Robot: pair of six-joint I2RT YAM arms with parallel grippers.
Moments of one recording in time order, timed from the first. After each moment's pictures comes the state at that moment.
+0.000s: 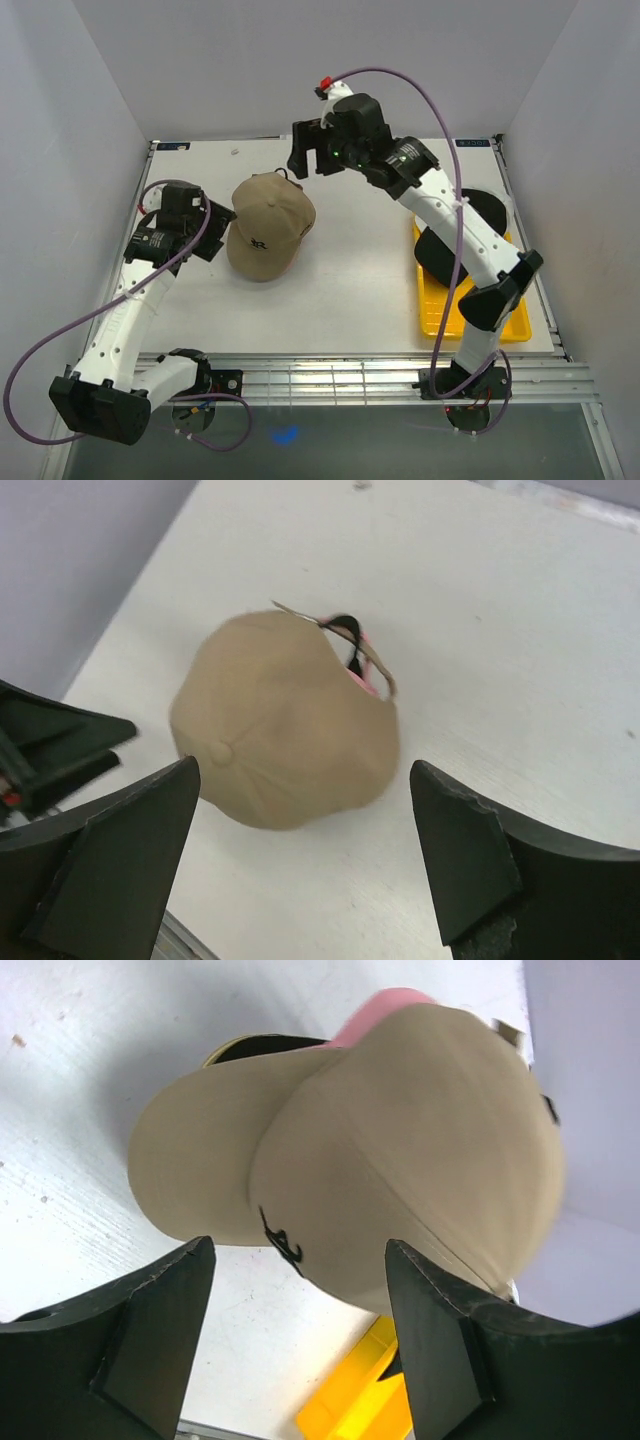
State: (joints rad) left arm -0.22 1.05 1.10 -0.85 -0.14 -1.22; right arm 0.80 1.82 2.15 -0.74 0.01 0.31
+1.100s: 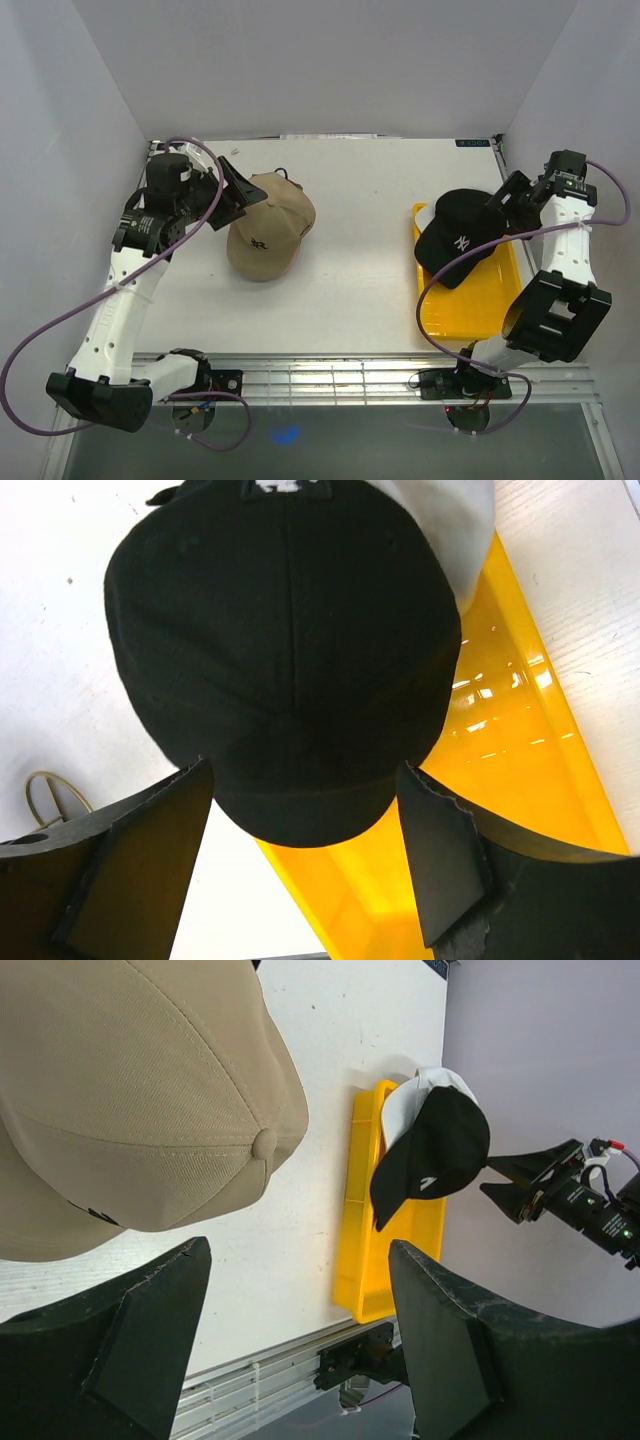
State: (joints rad) left arm -0.22 1.13 1.35 -0.75 0.31 -0.78; right arm -0.35 1.46 1.35 -0.89 -0.25 0.35
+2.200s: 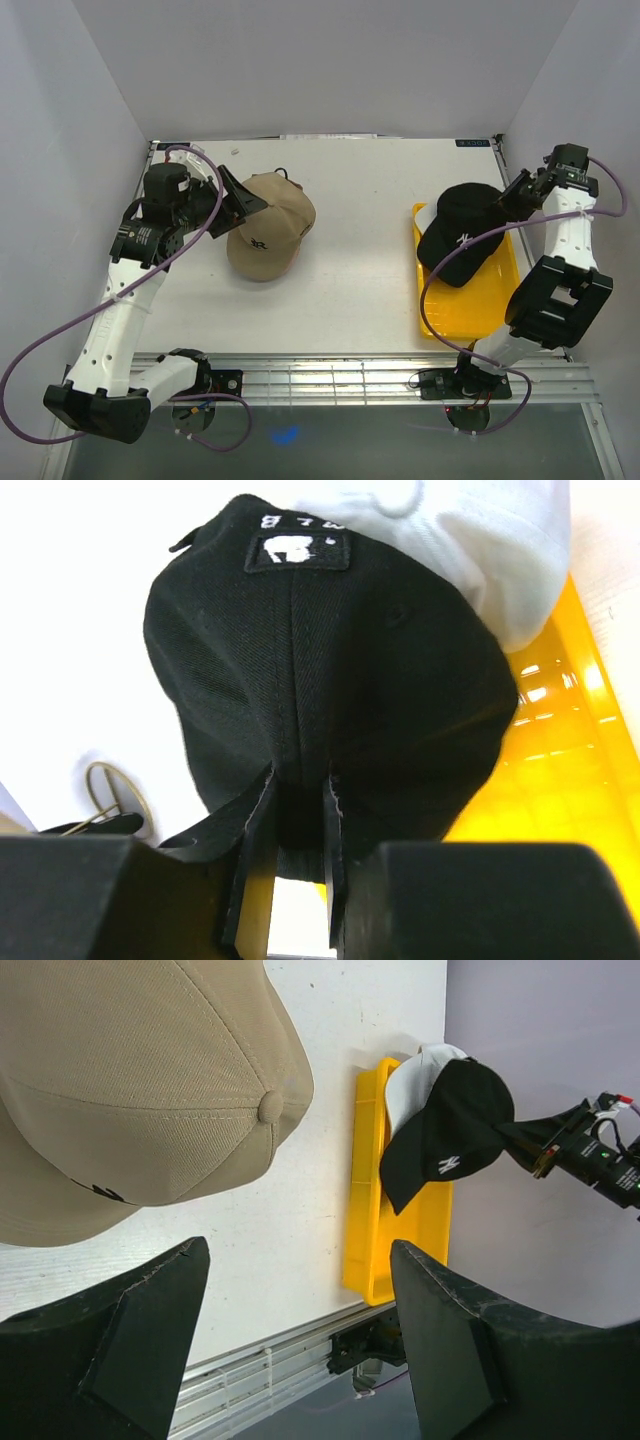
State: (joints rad) left arm -0.22 1.06 1.29 -0.75 0.34 -0.75; right arm -0.38 1.58 1.40 -0.84 -0.37 0.40
